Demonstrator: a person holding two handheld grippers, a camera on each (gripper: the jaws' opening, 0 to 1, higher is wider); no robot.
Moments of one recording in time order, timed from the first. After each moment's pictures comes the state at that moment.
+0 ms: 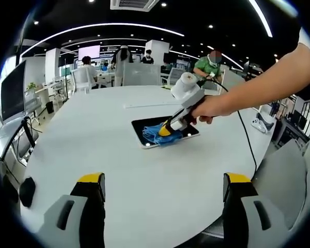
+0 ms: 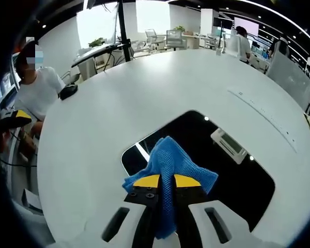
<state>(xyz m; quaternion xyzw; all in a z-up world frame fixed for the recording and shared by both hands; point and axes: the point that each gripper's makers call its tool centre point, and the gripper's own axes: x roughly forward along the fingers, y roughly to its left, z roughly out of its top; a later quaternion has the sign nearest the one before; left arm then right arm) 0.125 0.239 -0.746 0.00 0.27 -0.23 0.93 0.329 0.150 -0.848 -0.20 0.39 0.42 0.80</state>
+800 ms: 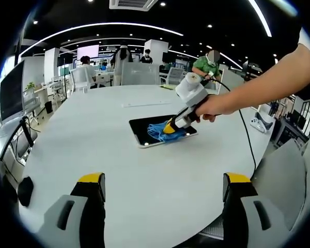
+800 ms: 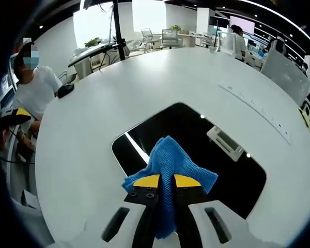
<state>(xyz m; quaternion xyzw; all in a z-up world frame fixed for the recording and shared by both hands) 0.124 0.231 -0.748 0.00 0.27 -0.24 0.93 0.332 0.120 -0.848 -0.20 0.39 0.40 0.80</state>
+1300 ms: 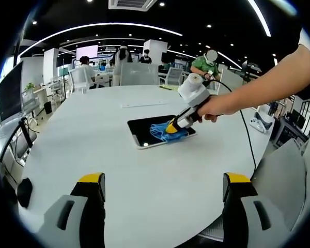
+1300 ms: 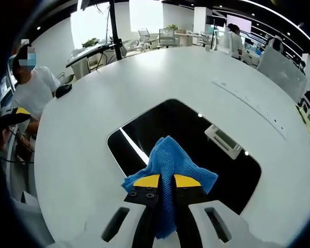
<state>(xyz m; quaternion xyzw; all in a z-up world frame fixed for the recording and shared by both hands) 0.126 0.228 -0.749 0.00 0.27 -0.24 0.93 0.337 0.107 -0.850 -0.20 0.39 0.39 0.81</state>
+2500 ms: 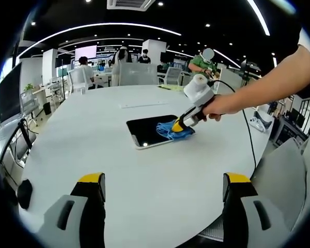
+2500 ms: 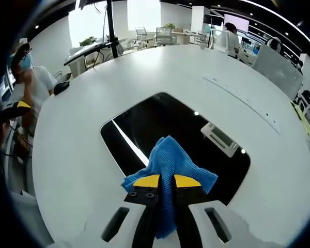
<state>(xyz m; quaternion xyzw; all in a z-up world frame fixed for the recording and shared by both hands) 0.127 0.226 -0.749 0.00 0.27 -0.24 0.93 0.345 0.071 -0.853 -0.20 0.40 0.38 0.81</state>
